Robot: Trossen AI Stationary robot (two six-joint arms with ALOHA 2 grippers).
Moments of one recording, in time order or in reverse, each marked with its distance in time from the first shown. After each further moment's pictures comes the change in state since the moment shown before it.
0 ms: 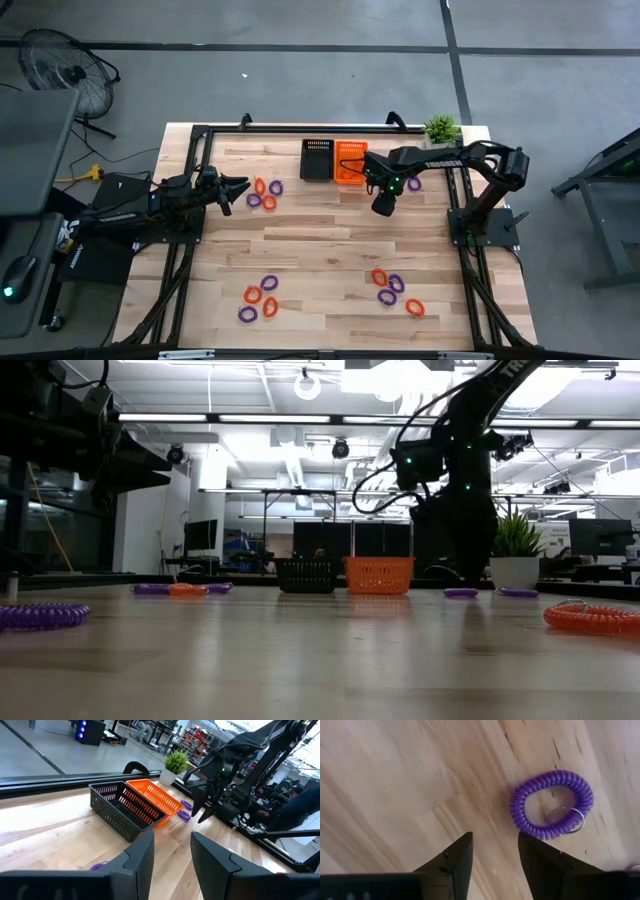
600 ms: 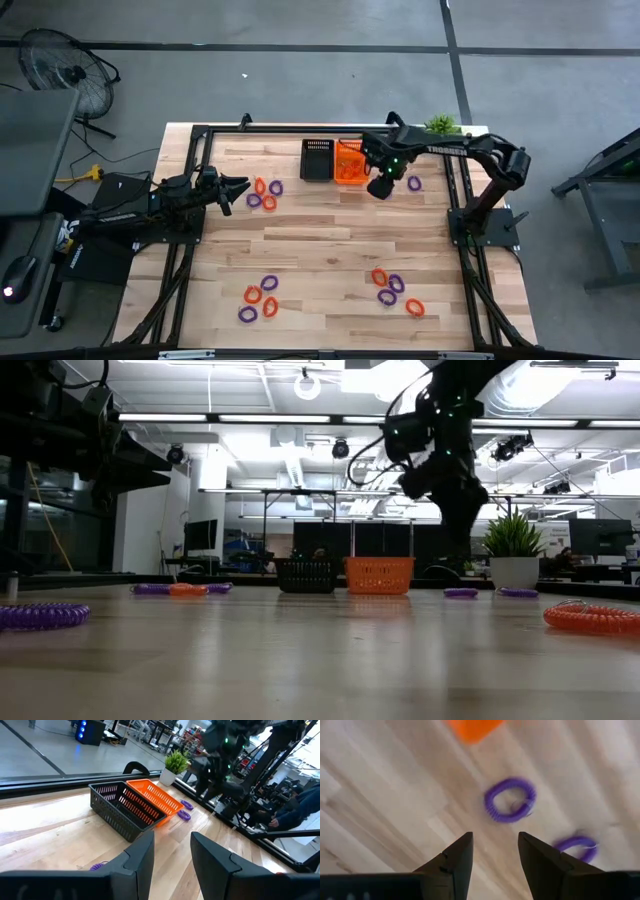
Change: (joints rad) left arm 0.000 0.000 0.000 0.000 0.000 0.000; right arm -0.065 -0.001 0.244 -0.293 -0.001 0.095
